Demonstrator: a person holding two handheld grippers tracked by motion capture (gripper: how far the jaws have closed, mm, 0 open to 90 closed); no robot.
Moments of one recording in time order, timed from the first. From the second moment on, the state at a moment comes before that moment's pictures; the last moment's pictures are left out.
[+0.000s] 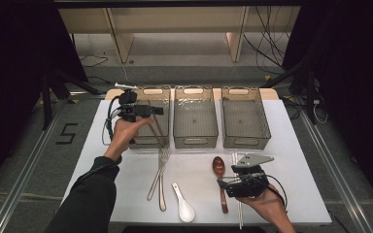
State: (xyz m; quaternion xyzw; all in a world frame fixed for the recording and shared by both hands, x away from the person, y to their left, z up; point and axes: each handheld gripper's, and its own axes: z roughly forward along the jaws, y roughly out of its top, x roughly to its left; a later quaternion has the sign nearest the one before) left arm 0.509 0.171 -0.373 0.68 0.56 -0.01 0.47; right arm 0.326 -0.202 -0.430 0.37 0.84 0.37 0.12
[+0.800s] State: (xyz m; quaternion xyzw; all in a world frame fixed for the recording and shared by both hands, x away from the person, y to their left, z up) left arm 0.418 0.187 -0.390 0.72 0.49 0.01 0.50; right arm 0.336 -0.230 -0.430 0.46 0.82 0.30 0.14
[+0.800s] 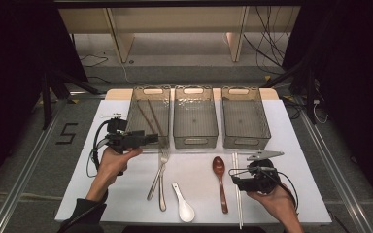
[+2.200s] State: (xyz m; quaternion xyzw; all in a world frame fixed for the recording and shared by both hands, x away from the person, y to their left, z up) left arm 0.358 0.189 -0.437 0.72 0.45 0.03 0.53; right arm 0.341 -0.229 -0.455 0.50 0.83 0.23 0.11
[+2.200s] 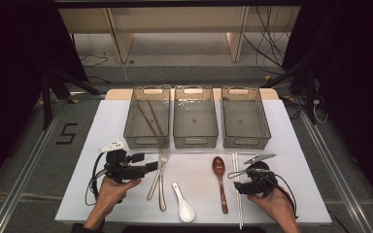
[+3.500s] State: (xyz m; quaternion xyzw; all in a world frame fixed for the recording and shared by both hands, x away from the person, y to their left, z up) left arm 0.351 0.181 -0.447 0.74 0.44 0.02 0.51; right arm 0.353 -0.217 -0.458 0.47 0.87 0.12 0.08
